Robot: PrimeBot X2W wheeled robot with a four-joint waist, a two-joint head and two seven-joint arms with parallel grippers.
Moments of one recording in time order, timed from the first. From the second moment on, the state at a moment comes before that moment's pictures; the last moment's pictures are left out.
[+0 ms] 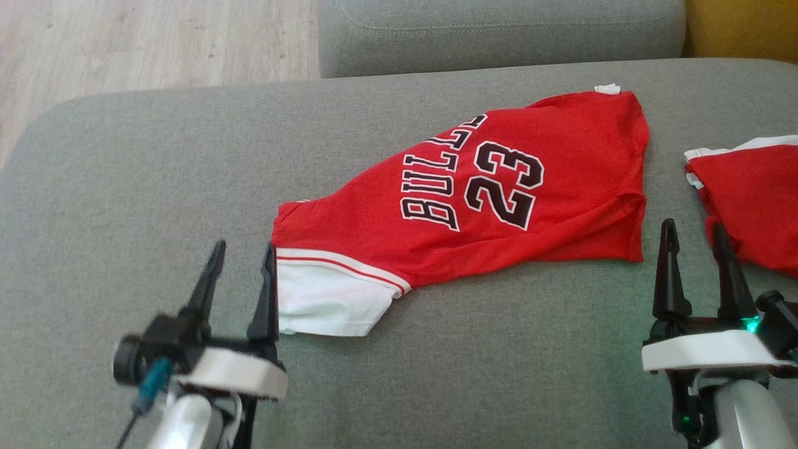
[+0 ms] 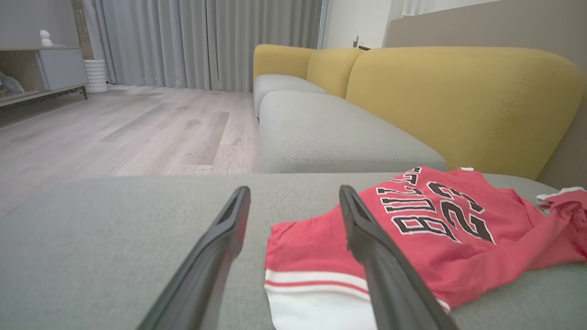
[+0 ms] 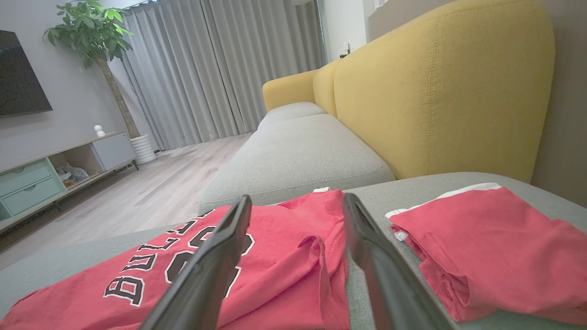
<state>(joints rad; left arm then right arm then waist) -0.16 0.21 -0.34 0.21 -0.38 0.06 -0.18 -0.05 -0.04 -0.08 0.18 0.23 0.12 -0.25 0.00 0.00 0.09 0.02</state>
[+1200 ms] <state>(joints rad) -0.20 0.23 -0.44 0.48 -0.37 0.04 0.08 -0.05 -0.04 -0.05 0.19 0.23 0.12 -0.25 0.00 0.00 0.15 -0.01</state>
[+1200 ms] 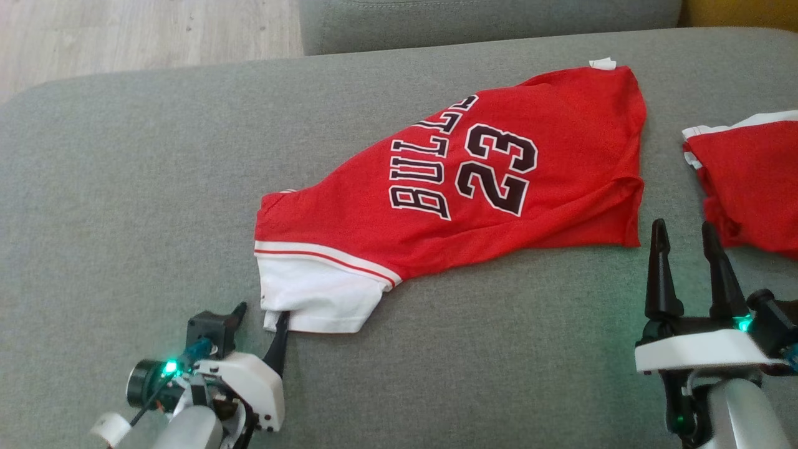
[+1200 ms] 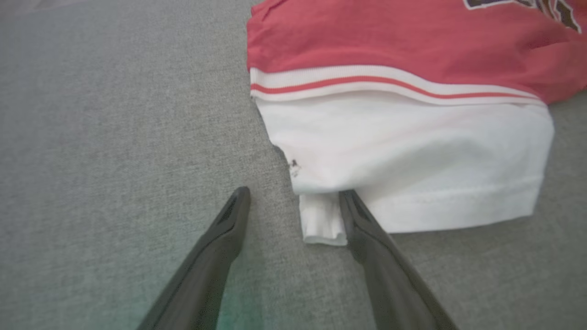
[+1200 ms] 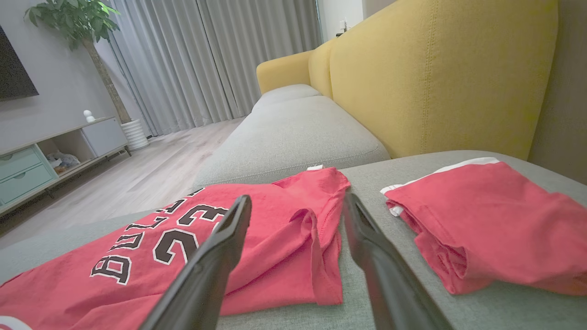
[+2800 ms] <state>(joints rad) -0.21 0.23 -0.43 0.22 -0.41 0.07 -0.12 -0.35 -0.05 -0.18 0.55 0.08 0.12 -0.08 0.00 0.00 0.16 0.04</state>
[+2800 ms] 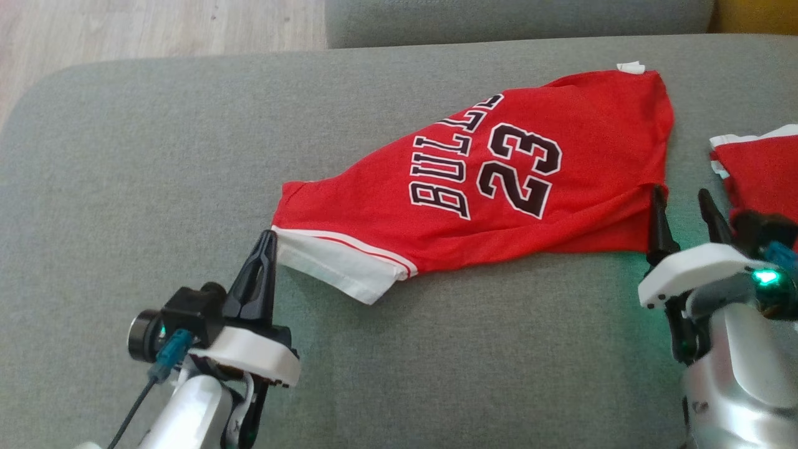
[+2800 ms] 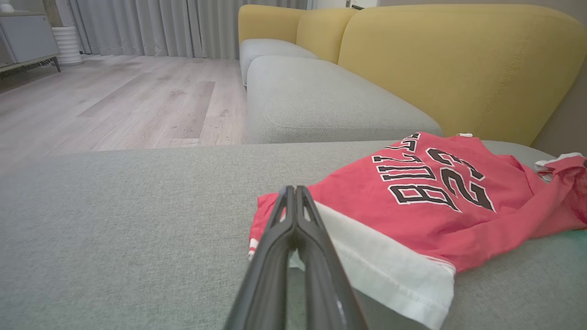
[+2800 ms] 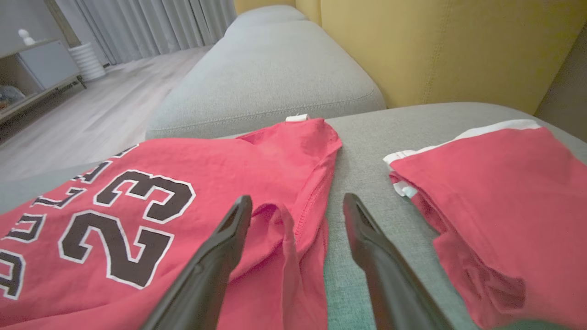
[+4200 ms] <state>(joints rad) -0.47 0.30 -0.29 0.11 -0.56 0.05 0.02 -0.43 -0.31 0.17 0.03 0.63 0.12 0.44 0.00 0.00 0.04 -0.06</state>
